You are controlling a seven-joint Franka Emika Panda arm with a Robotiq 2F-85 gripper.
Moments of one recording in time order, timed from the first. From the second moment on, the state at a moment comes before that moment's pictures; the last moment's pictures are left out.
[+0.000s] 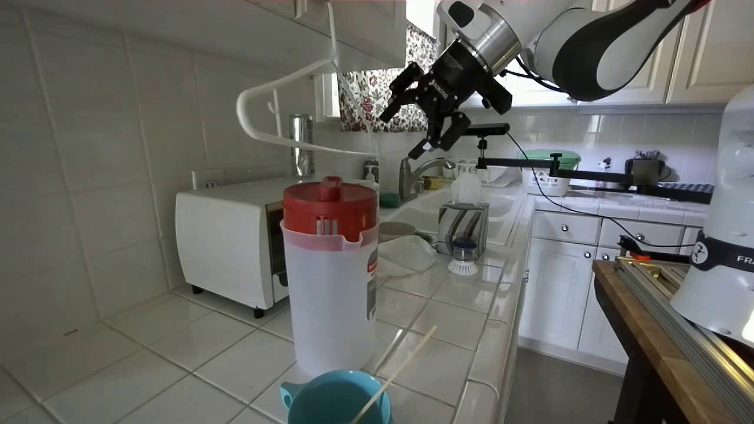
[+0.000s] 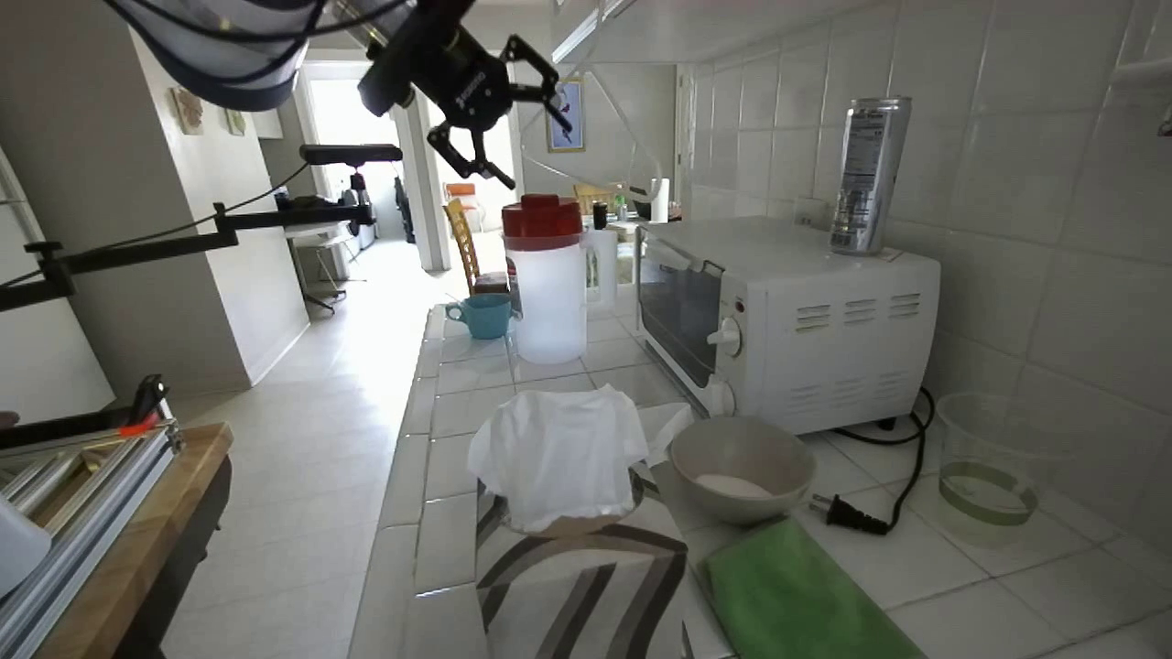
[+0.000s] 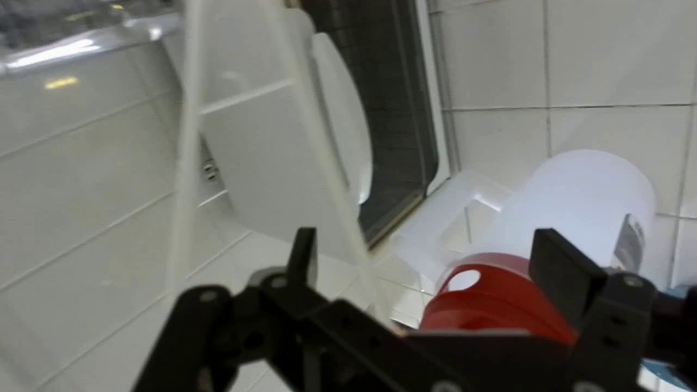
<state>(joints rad) -0.25 -0.26 0.37 -2.65 -0.49 3.19 -0.56</state>
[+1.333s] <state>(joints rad) 0.03 -0.27 0.13 -2.61 -0.30 2.77 -0.31</state>
